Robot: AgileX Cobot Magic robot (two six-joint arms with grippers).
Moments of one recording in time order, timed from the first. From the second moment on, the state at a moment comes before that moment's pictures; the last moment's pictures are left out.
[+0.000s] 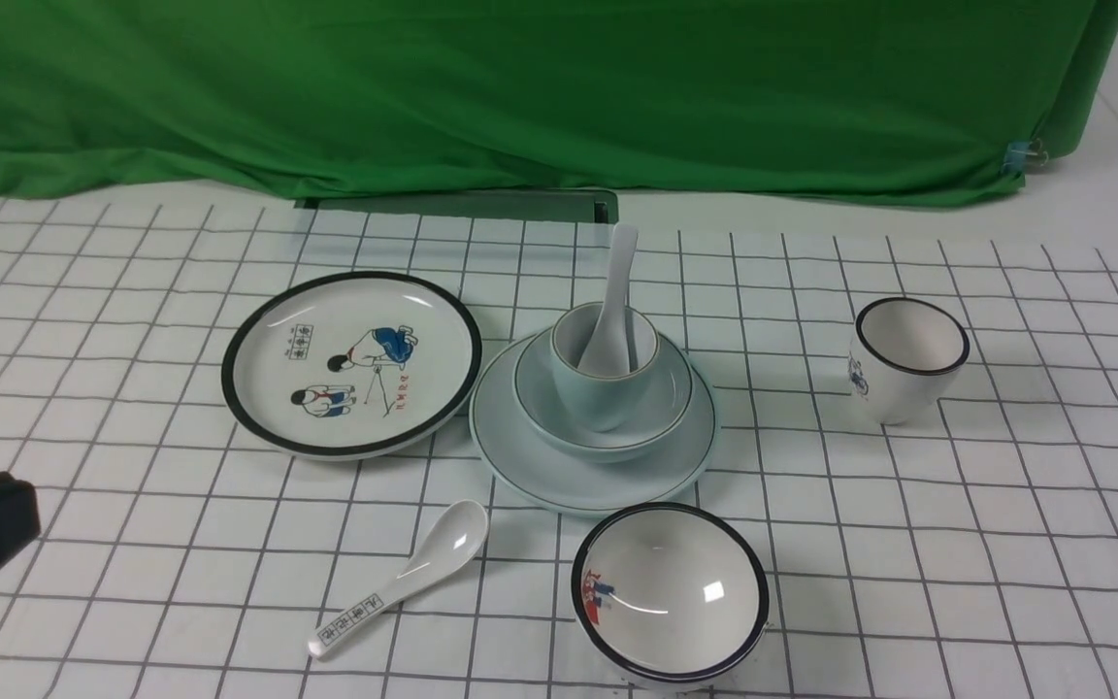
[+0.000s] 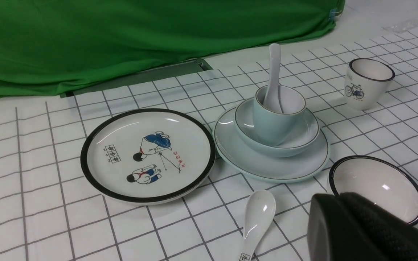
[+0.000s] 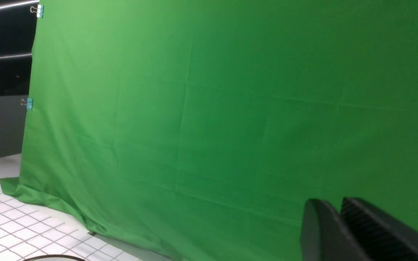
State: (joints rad) right arm 0.40 0.39 -0.77 0.15 0.18 -0.29; left arm -0.52 0.33 -0.59 0.11 0.62 -0.14
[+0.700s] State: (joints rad) right arm 0.38 0.33 -0.51 0.07 0.05 -0.23; left arm -0.52 0.33 -0.59 0.11 0.62 -0.14
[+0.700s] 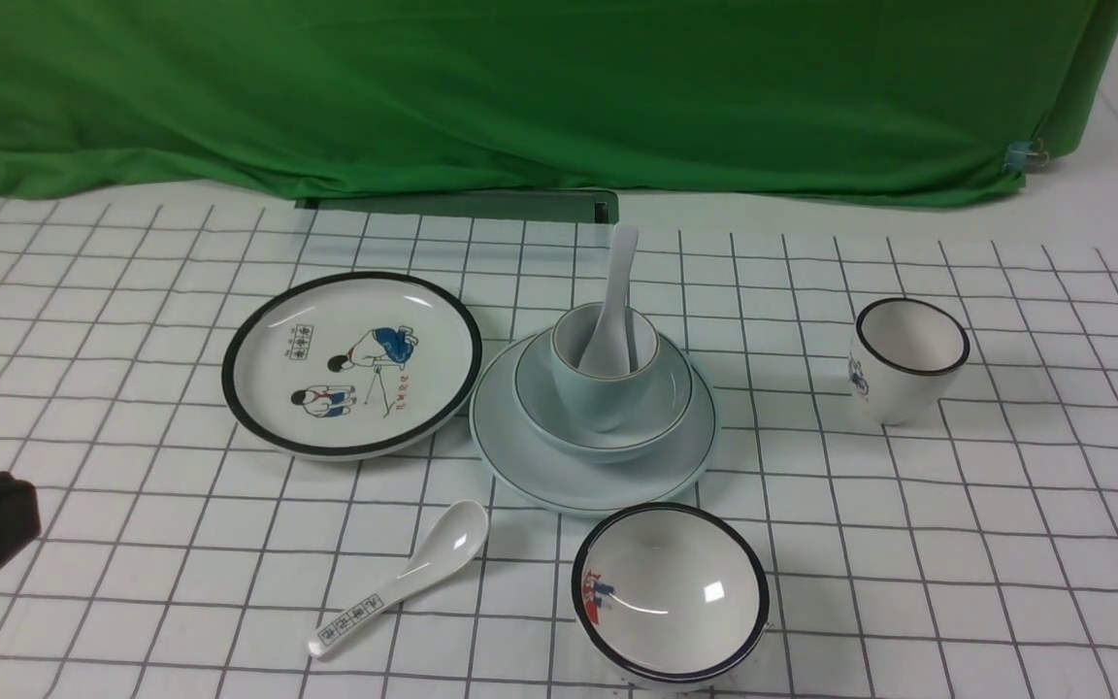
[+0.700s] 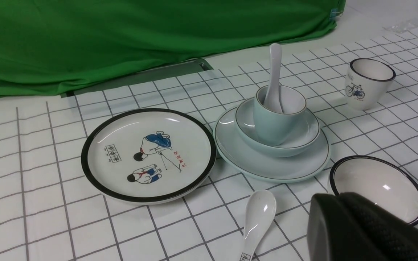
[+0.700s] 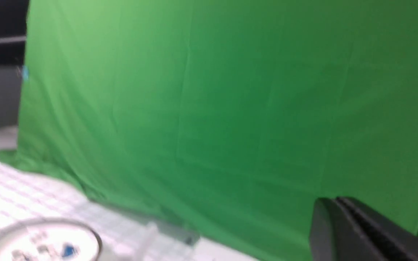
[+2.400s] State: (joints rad) right arm -0.05 0.00 0.01 -0.04 0.22 0.06; left arm -0.52 0.33 -0.59 0.11 0.62 -0.14
